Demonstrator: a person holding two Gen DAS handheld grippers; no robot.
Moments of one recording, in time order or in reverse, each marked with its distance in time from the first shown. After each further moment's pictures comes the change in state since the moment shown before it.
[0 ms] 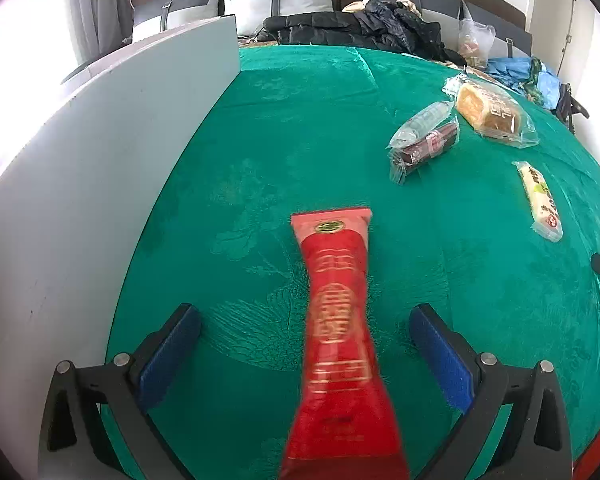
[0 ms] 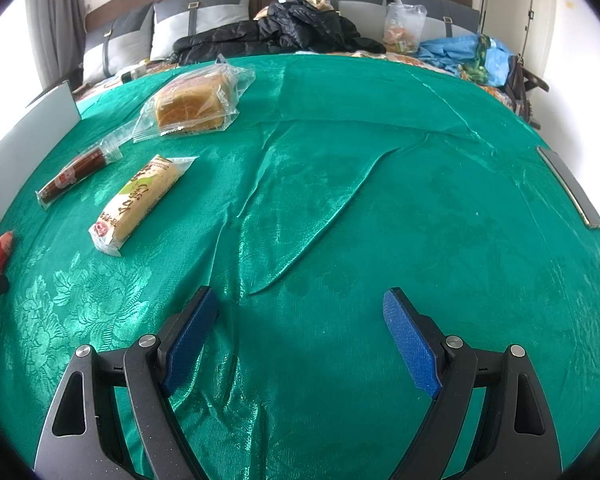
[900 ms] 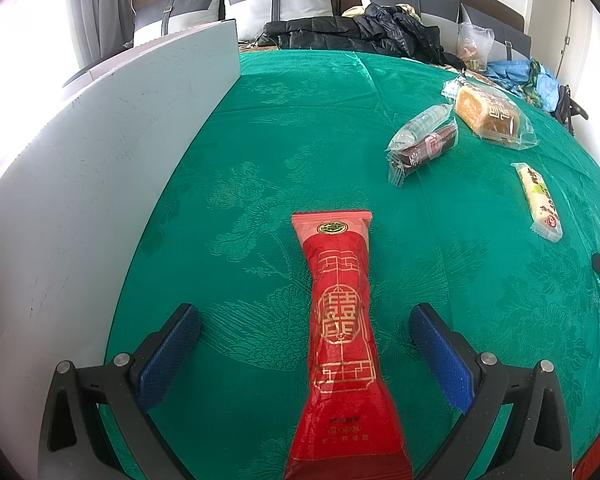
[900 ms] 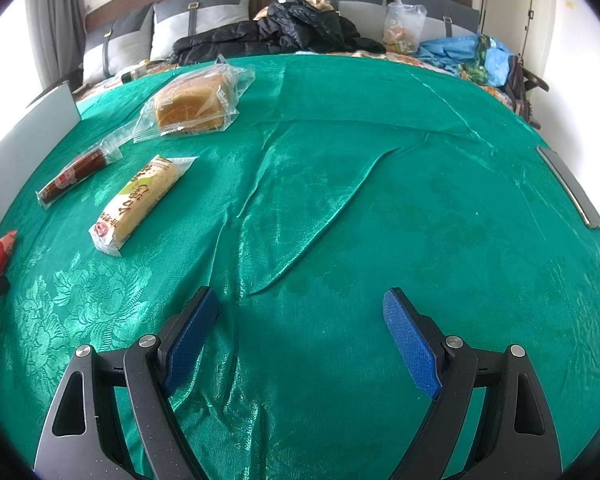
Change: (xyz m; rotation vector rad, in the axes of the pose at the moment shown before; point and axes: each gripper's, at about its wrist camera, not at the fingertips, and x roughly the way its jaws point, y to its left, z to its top) left arm -0.004 0.003 -0.005 0.001 -0.017 0.001; right arm 0.001 -0.001 -0.001 0.000 -0.002 0.002
